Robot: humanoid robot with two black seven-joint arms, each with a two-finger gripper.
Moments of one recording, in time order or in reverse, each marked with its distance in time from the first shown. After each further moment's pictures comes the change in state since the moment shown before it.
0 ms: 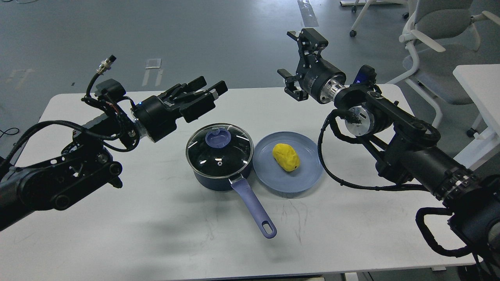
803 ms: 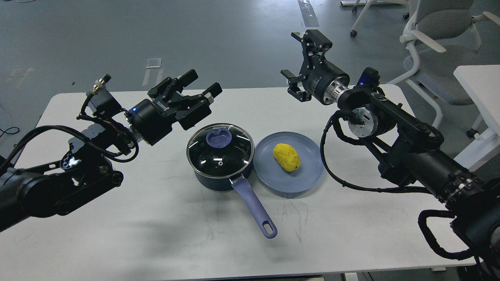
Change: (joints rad) left arm -0.022 0.016 0.096 0.016 0.015 0.207 0.000; right arm -0.026 -0.017 0.036 0.014 0.002 -0.002 0.000
